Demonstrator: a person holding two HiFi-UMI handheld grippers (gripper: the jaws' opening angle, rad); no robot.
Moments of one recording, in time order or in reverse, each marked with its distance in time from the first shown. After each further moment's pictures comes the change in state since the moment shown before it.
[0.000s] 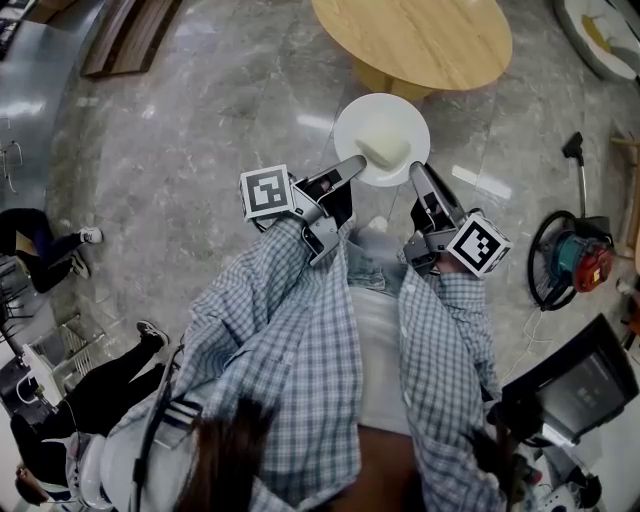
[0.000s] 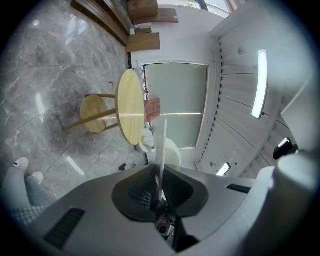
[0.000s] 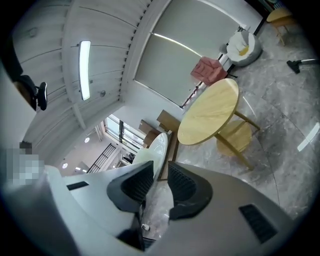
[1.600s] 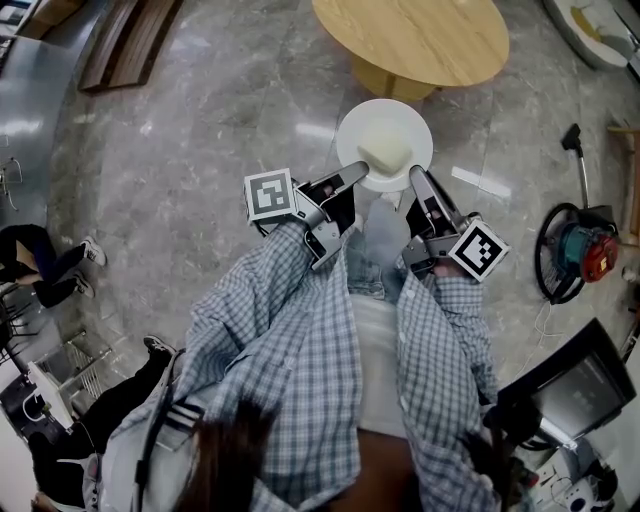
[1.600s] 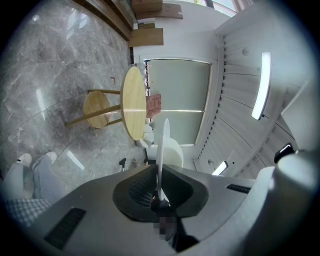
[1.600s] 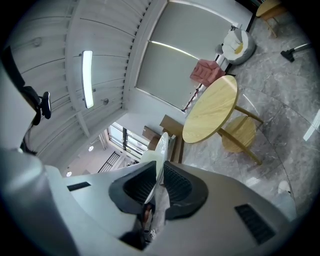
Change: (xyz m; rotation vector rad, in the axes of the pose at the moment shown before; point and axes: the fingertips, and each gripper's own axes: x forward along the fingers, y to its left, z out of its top) left arm -0.011 0.008 -0.010 -0.025 0.060 0.008; right arm -0.006 0.013 -0.015 0.054 -0.079 0.054
